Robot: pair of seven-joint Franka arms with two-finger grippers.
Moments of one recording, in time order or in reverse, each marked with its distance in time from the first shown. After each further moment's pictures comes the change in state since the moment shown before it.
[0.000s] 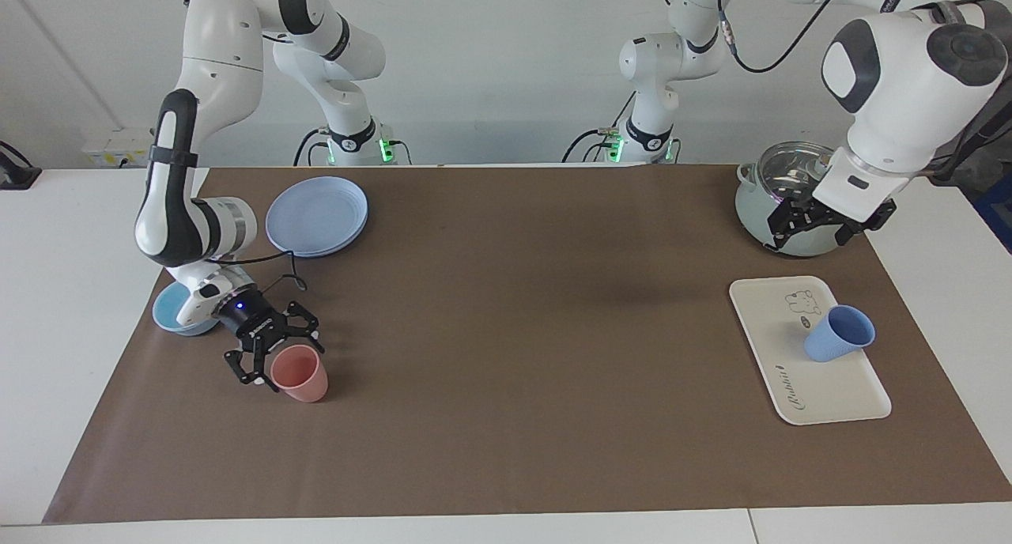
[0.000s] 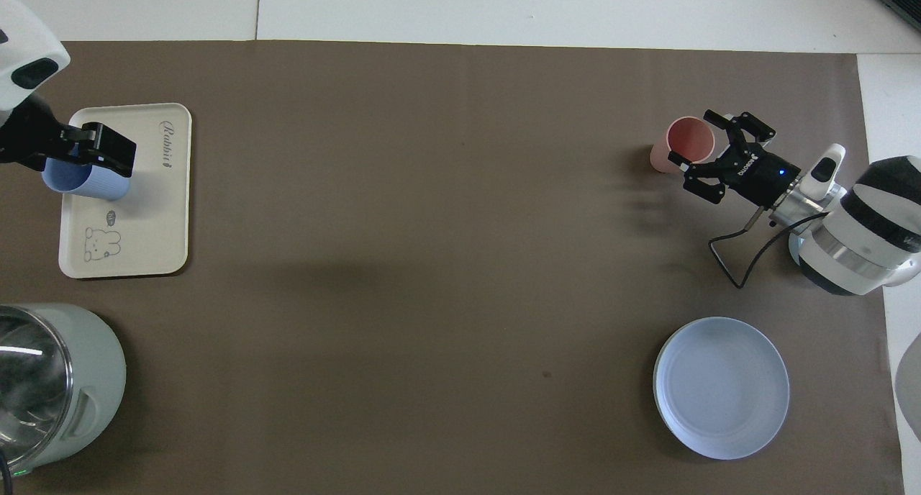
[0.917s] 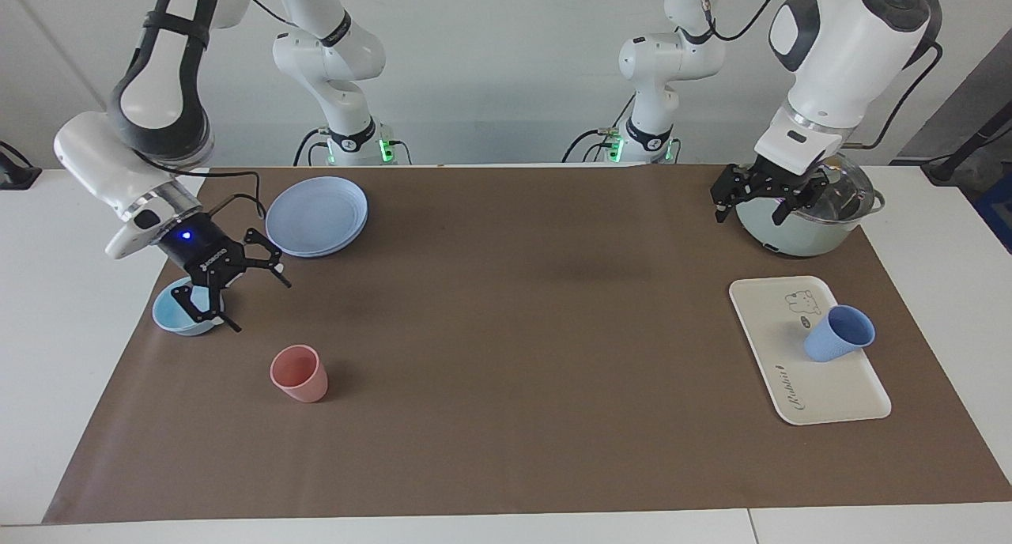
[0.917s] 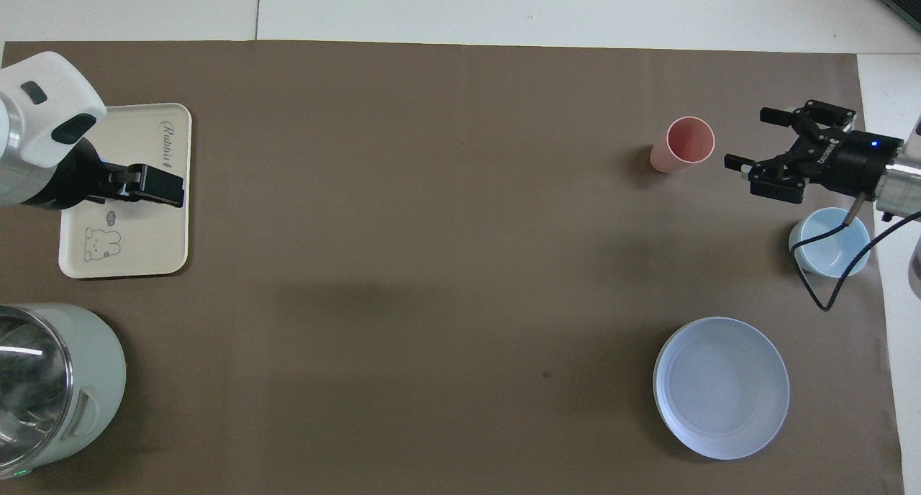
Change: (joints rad) left arm -0.038 -0.153 0.049 -0.271 -0.165 0.175 0.011; right arm 0.018 -0.305 0.003 0.013 -0.806 0.080 0.809
